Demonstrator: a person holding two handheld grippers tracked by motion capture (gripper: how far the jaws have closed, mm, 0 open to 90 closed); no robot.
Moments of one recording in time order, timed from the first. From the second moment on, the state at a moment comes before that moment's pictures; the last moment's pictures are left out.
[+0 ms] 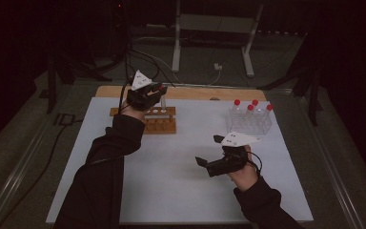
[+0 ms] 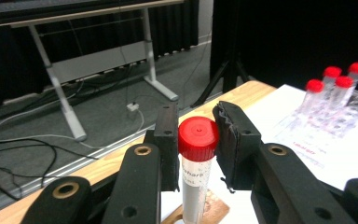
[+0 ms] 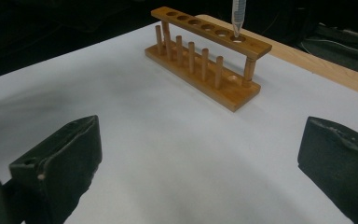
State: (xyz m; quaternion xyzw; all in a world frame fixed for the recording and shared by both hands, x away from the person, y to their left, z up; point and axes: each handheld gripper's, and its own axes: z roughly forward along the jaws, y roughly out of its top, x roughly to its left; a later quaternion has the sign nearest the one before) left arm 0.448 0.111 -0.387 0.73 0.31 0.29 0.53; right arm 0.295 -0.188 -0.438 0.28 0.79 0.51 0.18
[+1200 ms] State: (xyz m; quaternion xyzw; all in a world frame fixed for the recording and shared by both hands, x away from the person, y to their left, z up) left arm 0.464 0.104 -0.446 0.75 0.35 0.27 0.49; right arm 0.294 -0.190 -0.437 0.28 0.79 0.51 0.19
